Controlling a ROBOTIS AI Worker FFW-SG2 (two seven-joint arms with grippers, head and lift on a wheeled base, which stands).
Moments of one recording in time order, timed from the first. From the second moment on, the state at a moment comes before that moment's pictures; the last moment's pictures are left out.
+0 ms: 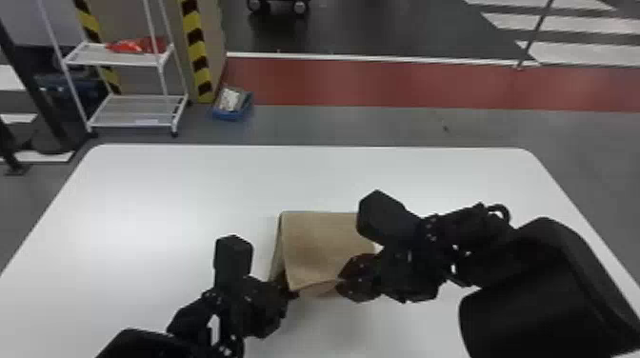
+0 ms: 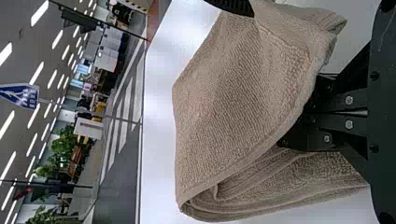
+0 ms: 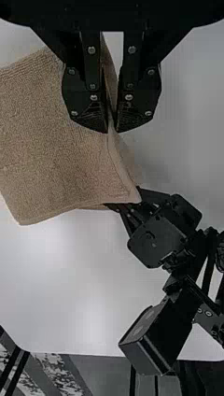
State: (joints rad) left arm 0.18 0.00 -0.17 -1.73 -0.05 0.49 -0.55; right arm -0.06 -0.34 0.43 -2.11 0.73 0.81 1.36
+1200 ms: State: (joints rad) left arm 0.21 0.00 -0.18 -1.76 -0.05 0.50 -0.55; right arm -0.01 -0.25 0.20 -2.14 0.59 0.90 1.36
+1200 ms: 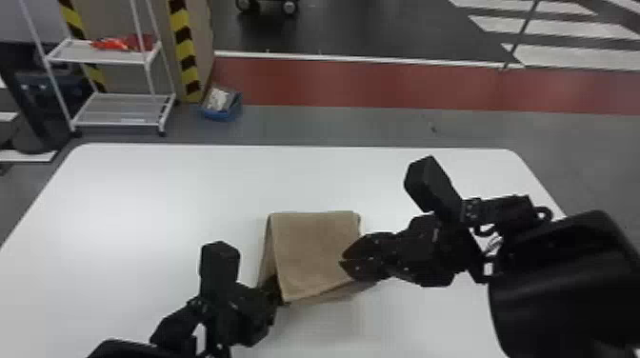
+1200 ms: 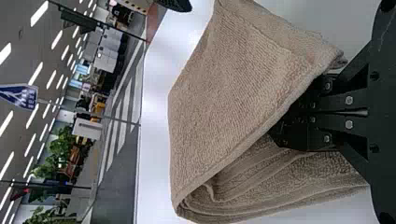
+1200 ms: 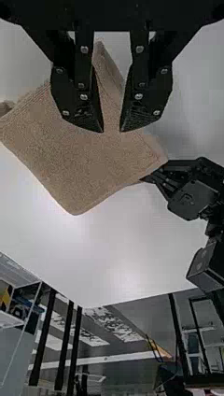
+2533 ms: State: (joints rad) left arm 0.20 0.01 -0.18 -1.90 -0.11 0.81 -0.63; right arm 0.05 -0.20 0.18 -2.11 0.62 0.85 1.36
